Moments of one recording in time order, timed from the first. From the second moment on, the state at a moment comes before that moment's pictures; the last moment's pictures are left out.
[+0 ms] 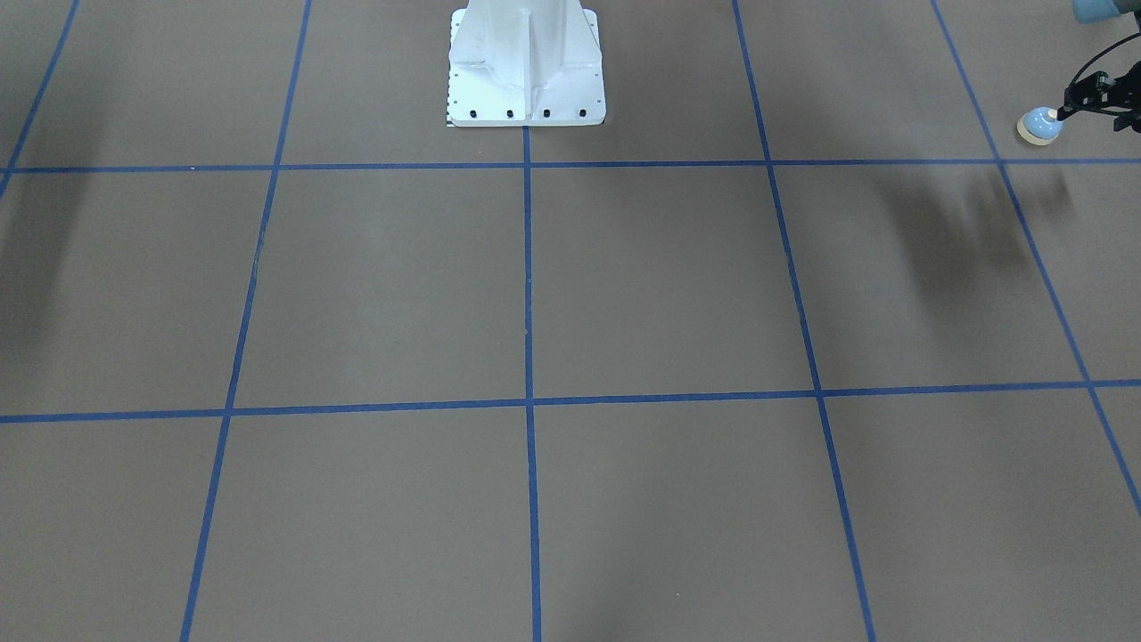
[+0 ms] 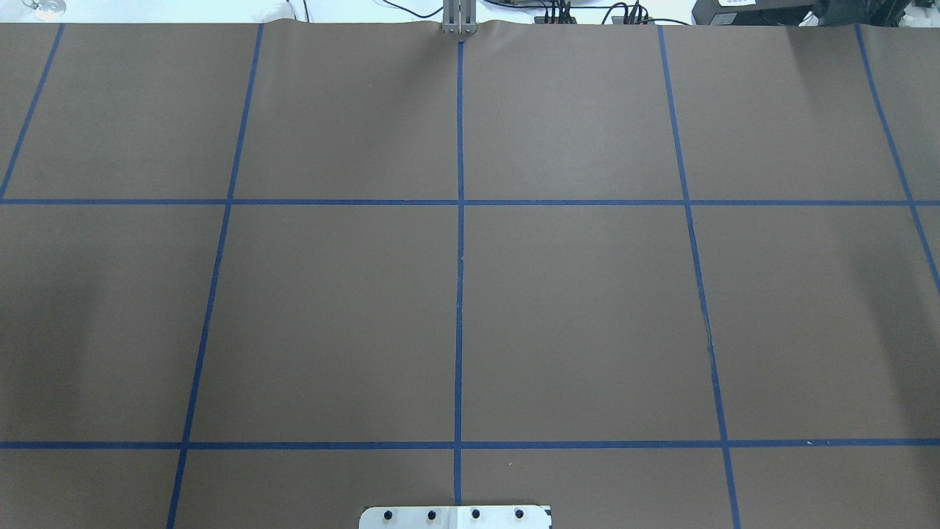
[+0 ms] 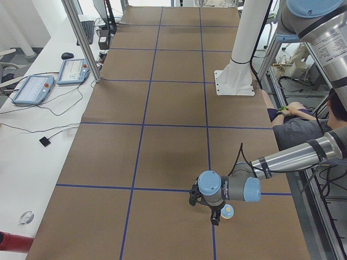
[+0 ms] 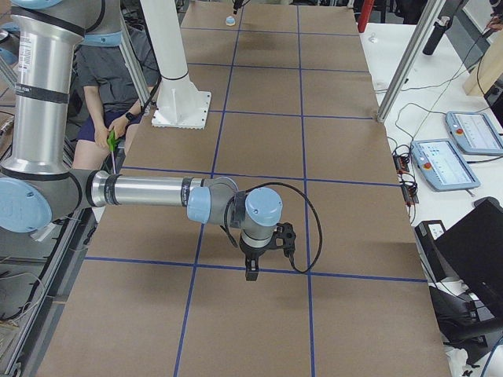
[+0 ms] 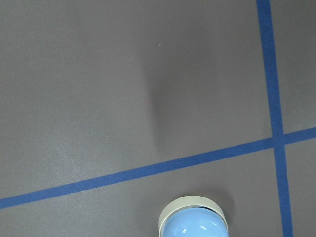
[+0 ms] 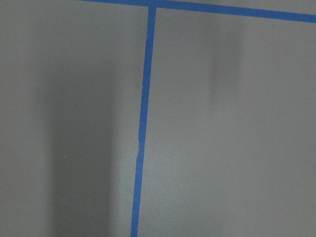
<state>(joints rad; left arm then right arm) -1.28 -1.05 -1.62 -1.95 -2.35 0.09 1.55 -1.75 1.76 -1.70 2.32 -0.15</state>
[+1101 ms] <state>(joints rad) -1.02 -1.09 -1.55 -2.01 -2.34 -0.17 1.55 -1.74 1.76 -1.70 2.32 -0.15</state>
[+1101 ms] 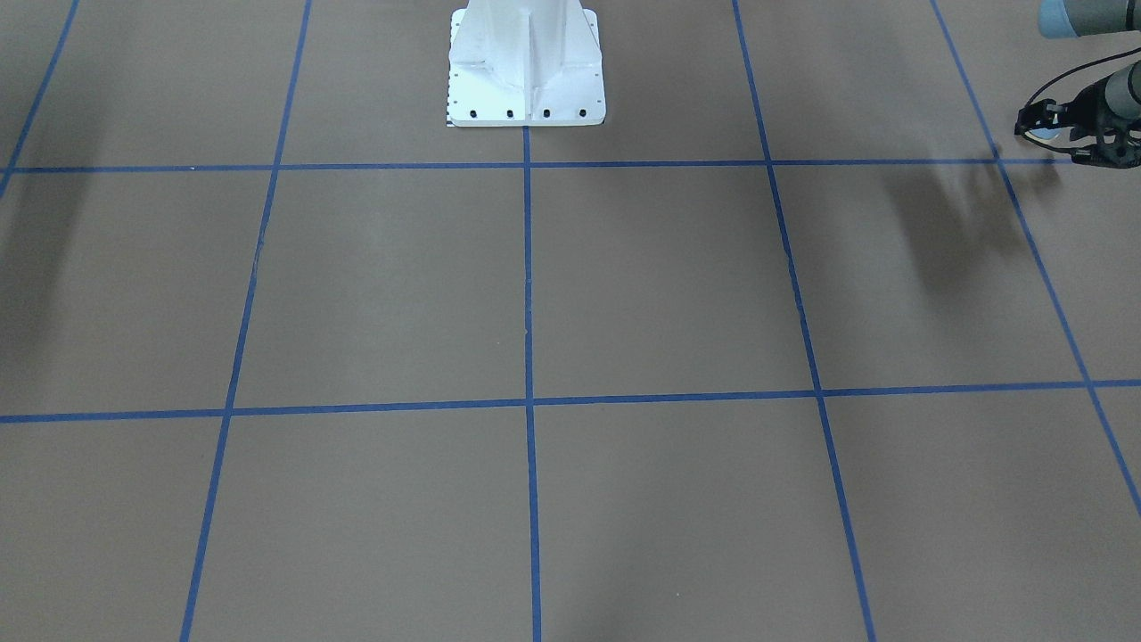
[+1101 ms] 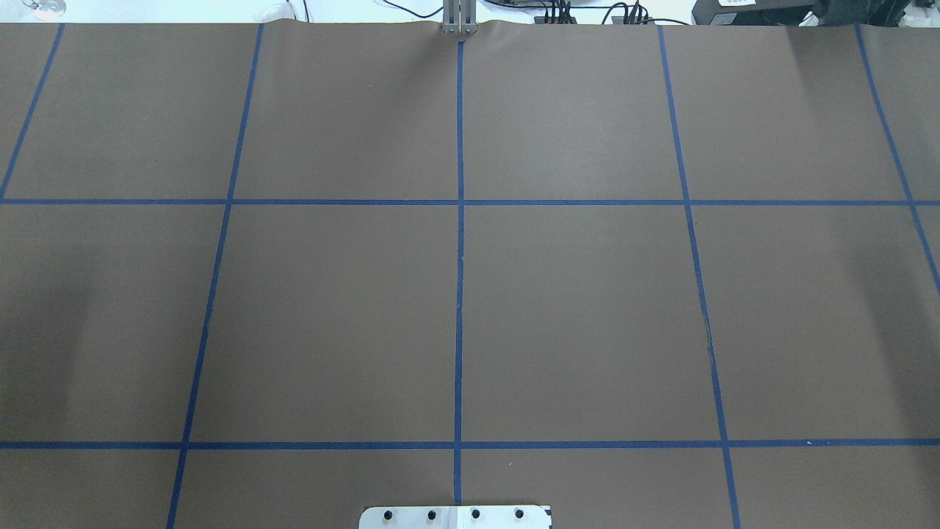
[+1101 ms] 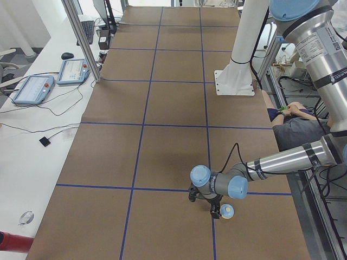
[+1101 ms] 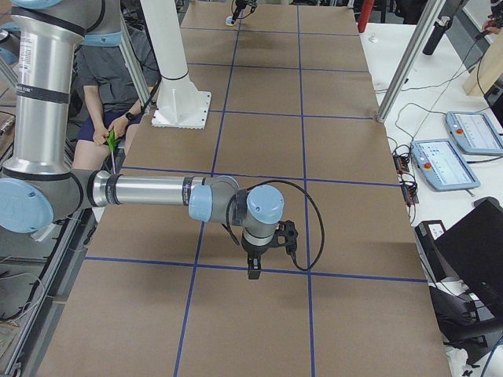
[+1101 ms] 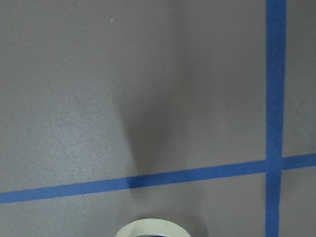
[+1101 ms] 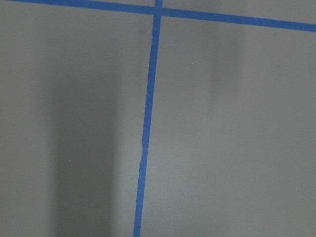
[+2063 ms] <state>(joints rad) -0.96 -1.09 -1.52 -2.01 -2.34 -0.16 1.55 -1.74 1.76 -1.70 2.31 -0.15</state>
